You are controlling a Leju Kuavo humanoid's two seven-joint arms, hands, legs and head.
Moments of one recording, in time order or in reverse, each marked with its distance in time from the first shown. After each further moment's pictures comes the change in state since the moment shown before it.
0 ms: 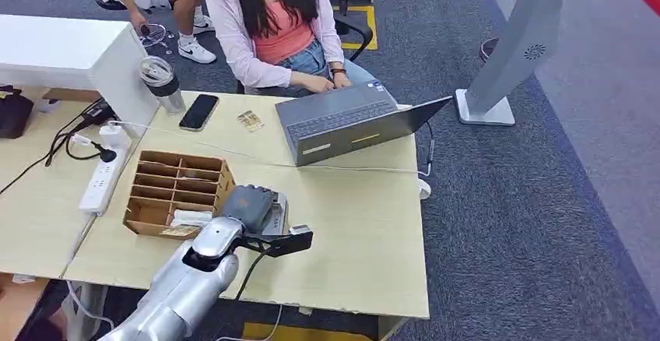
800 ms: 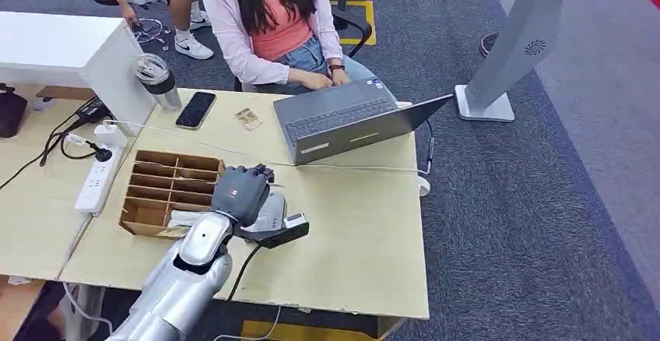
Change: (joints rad) left arm 0.051 0.024 0.052 -0.203 -0.024 0.226 0.005; right arm 0.001 0.000 0.046 0.000 -0.061 -0.012 0.003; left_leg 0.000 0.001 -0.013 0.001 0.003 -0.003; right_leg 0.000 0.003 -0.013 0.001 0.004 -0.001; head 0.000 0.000
